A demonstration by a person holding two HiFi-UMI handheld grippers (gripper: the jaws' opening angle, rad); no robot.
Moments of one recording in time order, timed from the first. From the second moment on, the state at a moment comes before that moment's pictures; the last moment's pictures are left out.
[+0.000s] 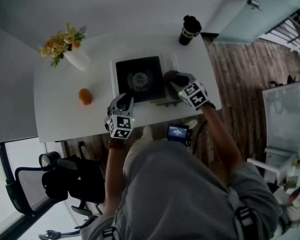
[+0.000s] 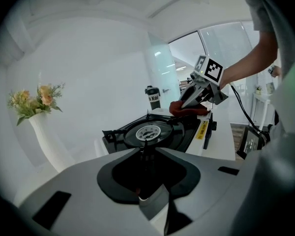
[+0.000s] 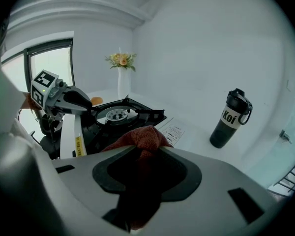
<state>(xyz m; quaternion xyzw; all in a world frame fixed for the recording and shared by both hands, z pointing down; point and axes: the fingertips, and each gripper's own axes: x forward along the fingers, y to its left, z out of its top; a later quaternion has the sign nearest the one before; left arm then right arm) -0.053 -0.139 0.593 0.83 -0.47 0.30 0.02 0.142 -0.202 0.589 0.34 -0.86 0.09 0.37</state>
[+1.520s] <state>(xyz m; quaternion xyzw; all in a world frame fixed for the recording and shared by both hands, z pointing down) -0.051 -0.141 0.596 0.82 -0.48 0.32 0.00 0.144 -0.150 0.564 0.34 -0.87 0.05 0.36</state>
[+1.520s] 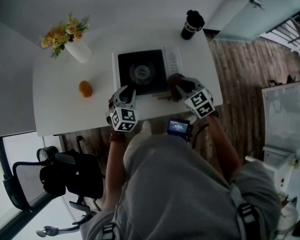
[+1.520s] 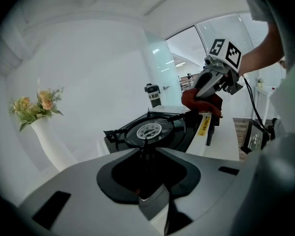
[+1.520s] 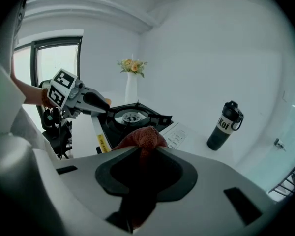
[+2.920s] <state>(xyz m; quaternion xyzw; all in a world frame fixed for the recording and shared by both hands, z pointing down) -0.052 -0.142 0.593 0.82 -0.48 0.31 0.01 0.081 -0.273 0.589 0.28 -0.84 0.03 0.47</state>
